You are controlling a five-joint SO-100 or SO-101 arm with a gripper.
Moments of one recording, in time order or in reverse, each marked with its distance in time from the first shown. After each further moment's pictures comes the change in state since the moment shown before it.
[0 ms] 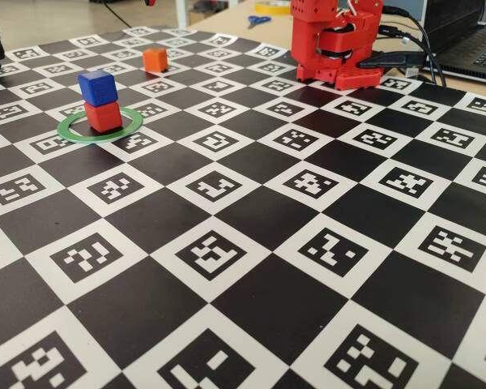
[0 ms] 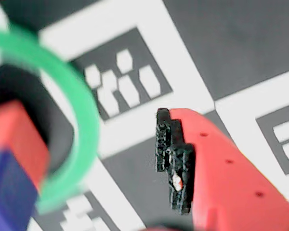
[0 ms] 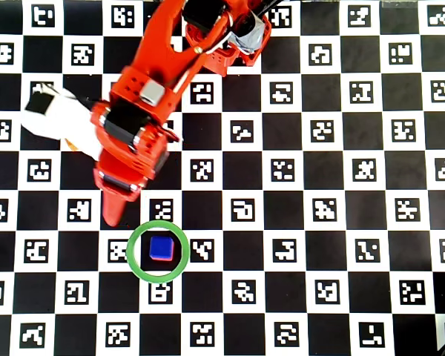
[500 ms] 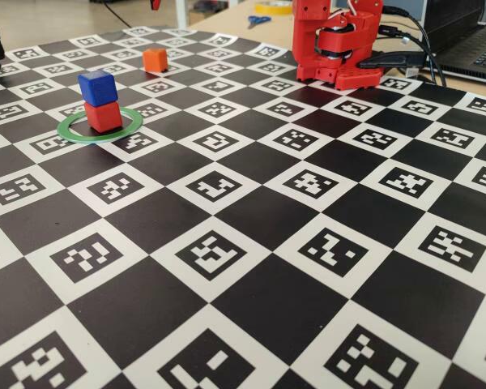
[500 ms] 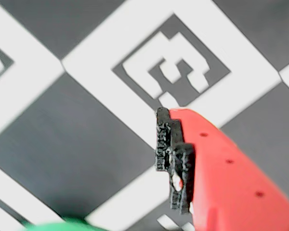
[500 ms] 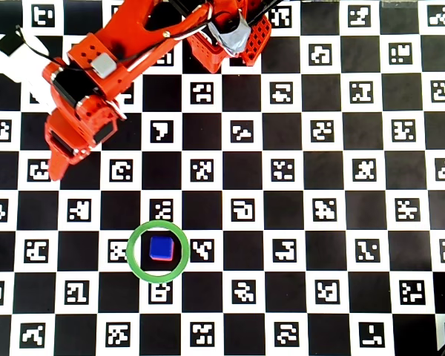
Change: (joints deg) arm 14.9 0.0 5.1 -6.0 -1.4
